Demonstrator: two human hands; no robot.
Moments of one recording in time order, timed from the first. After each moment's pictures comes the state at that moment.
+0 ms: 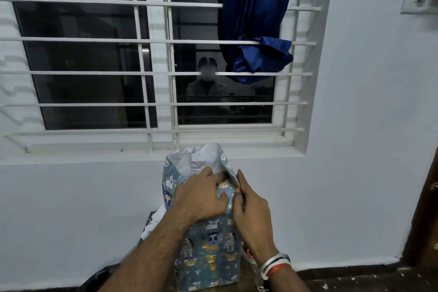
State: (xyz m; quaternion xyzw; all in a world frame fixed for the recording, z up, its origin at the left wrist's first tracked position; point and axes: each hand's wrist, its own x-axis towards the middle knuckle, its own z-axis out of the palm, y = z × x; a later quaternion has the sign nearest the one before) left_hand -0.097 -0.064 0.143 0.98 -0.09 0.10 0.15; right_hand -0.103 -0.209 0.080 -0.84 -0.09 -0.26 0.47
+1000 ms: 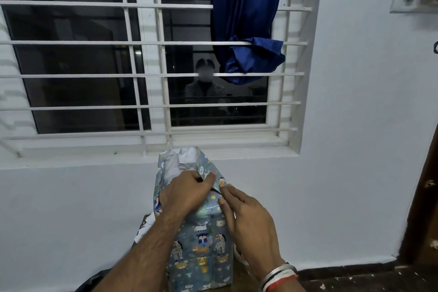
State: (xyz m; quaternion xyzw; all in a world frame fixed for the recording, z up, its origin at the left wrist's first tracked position) left_hand -0.078 -0.071 0.138 0.93 0.09 0.17 0.32; right_hand -0.106 -0.225 0.068 -0.88 -0.15 -0.38 0.25
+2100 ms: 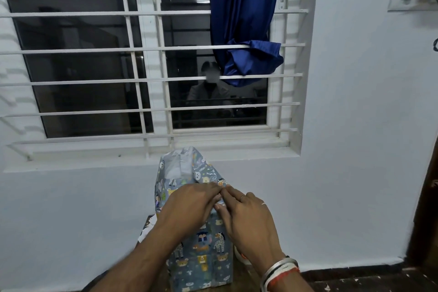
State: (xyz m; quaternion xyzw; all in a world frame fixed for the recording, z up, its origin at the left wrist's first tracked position) left_hand -0.105 -0.065 0.123 0.93 -0.24 0.28 0.04; right_hand -0.107 -0.240 0.076 -0.91 -0.19 -0.35 0.12
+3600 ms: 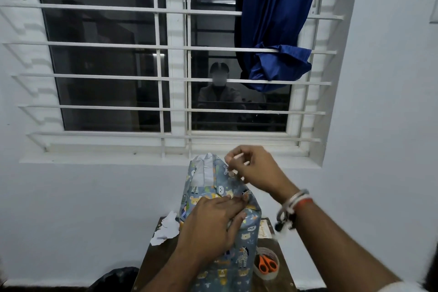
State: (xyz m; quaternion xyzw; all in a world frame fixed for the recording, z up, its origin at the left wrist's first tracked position) left_hand -0.109 -0.052 0.098 0.92 -0.22 0.30 0.13; right_hand -0.046 -0.204 0.198 -0.83 -0.24 -0.13 0.49
